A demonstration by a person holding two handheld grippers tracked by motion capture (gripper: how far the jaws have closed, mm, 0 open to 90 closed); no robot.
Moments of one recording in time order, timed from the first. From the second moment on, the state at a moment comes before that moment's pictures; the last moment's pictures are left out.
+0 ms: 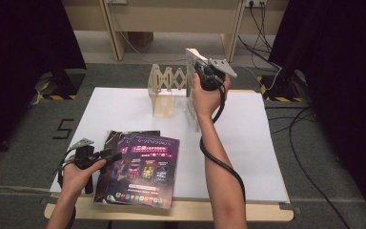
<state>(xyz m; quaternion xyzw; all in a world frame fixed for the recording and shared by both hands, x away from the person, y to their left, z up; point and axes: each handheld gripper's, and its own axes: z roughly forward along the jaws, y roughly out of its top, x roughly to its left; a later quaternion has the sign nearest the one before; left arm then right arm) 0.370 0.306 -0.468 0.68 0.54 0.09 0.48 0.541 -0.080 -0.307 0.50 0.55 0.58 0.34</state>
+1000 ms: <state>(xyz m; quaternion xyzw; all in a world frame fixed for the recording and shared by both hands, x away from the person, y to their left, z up) 0.371 0.301 -0.468 0.69 0.53 0.09 0.48 0.514 -0.106 -0.341 0.47 0.58 0.54 0.39</state>
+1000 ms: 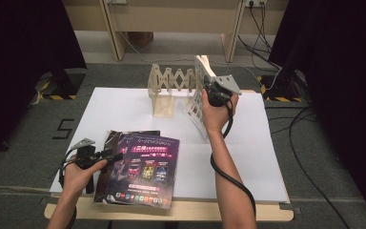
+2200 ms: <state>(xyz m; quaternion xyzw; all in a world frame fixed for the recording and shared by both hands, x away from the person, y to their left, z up) 0.370 0.299 -0.466 0.69 0.53 0.09 0.48 0.534 -0.138 -0.325 0.53 0.61 0.48 0.33</state>
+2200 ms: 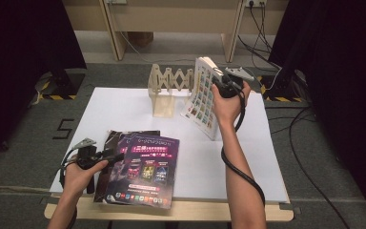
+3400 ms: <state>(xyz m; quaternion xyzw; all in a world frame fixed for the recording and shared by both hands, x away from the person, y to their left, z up) 0.370 0.301 -0.467 0.69 0.53 0.09 0.48 0.537 -0.109 -0.319 0.51 0.57 0.53 0.37</state>
